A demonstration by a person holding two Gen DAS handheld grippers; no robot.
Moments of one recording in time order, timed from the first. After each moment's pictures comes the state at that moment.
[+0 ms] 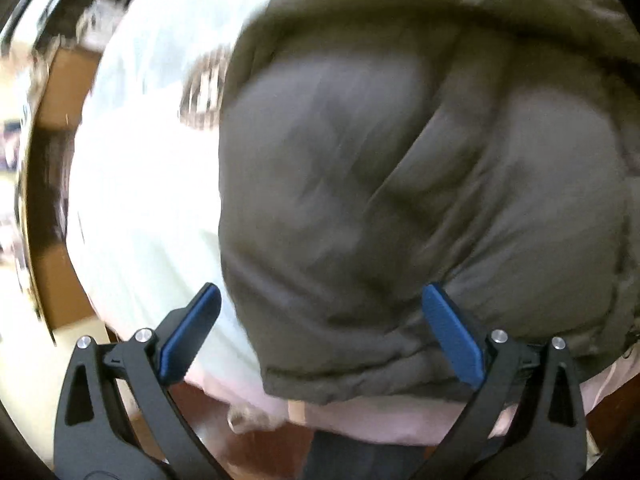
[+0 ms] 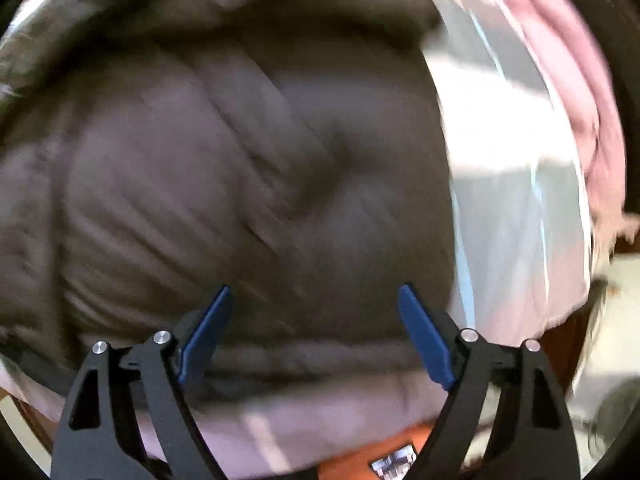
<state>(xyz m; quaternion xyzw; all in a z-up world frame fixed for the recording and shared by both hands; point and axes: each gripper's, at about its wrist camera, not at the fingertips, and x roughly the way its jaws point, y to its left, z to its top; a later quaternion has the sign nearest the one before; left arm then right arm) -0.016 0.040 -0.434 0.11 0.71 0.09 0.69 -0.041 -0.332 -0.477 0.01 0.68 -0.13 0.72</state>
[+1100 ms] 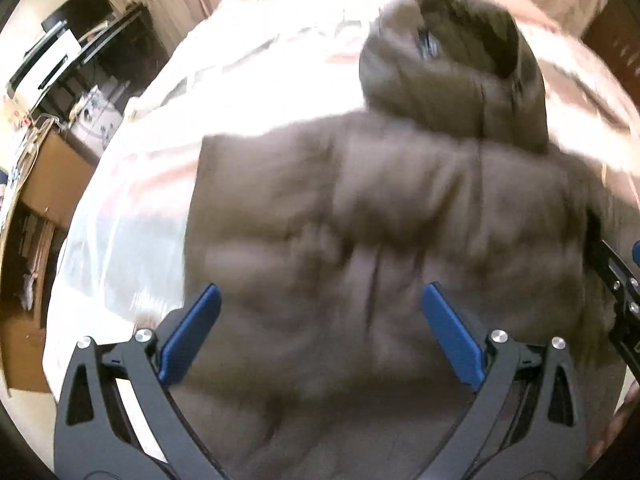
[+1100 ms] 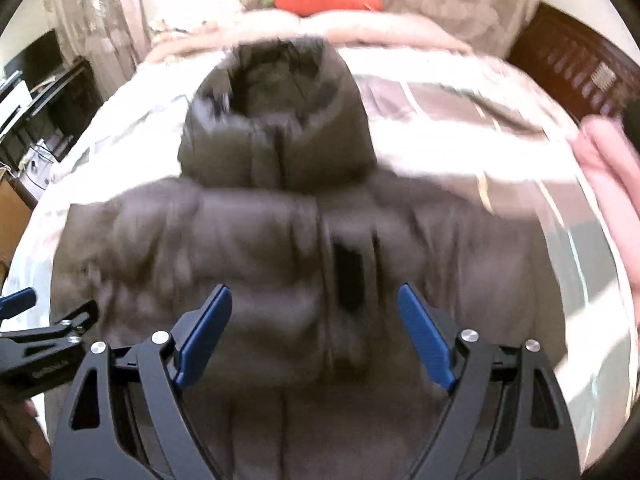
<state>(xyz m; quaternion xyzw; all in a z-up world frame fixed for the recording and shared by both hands) 0.174 -0.049 -0.368 0.05 0.54 0.05 0.84 0.194 -0.293 -0.399 0.03 0.47 -0.02 0.88</state>
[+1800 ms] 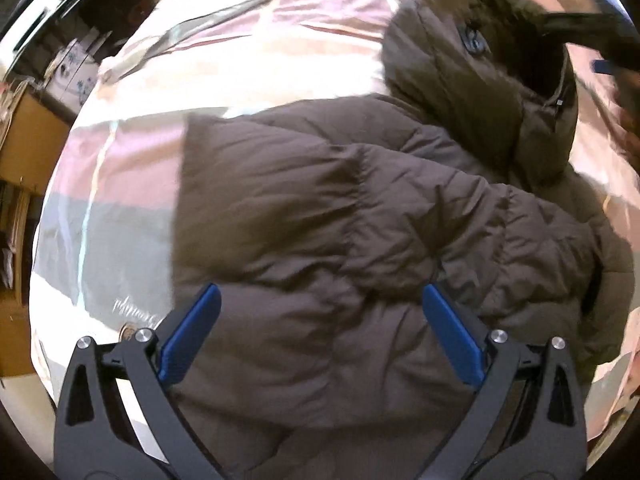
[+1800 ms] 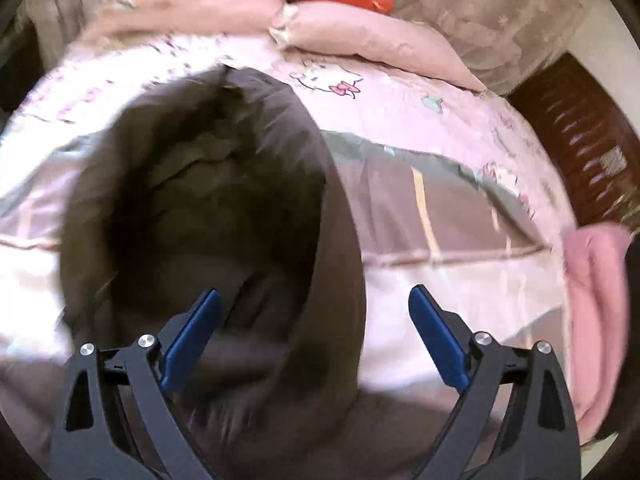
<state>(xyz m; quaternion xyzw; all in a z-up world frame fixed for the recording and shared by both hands) 0.221 -0.008 -0.378 -0.01 0.62 0.04 0.78 0.480 -0.287 -0.397 -0.08 0.53 -0.11 0.83</state>
